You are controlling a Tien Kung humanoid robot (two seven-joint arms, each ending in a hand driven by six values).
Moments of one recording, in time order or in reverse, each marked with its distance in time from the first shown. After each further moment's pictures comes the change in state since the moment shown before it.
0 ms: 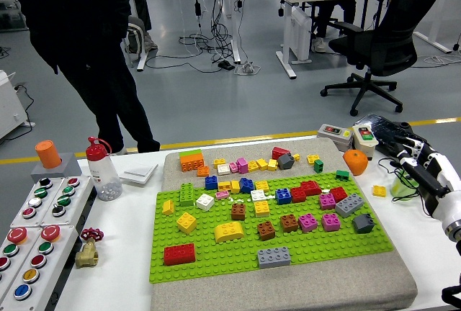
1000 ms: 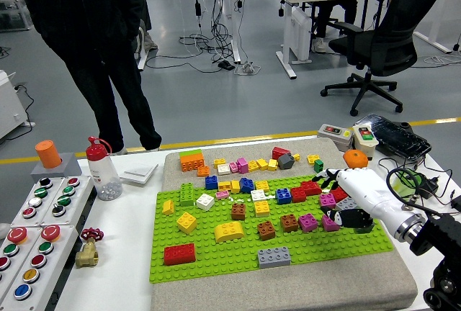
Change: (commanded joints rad) left arm 0.011 0.004 0.003 -0.002 0.000 0.003 0.003; right arm 0.219 -0.090 -0.401 -0.072 -1.062 0.140 -0.090
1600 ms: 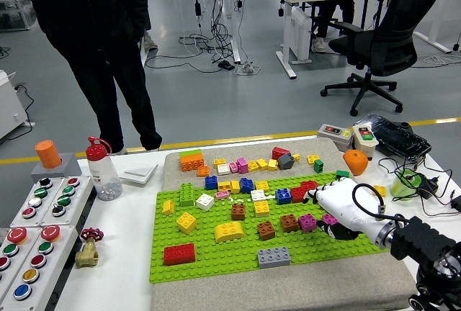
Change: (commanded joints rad) left arm 0.007 -0.002 -0.017 -0.003 0.021 0.002 0.011; right arm 0.099 0.040 -0.142 -0.131 -0.200 0.029 -0.024
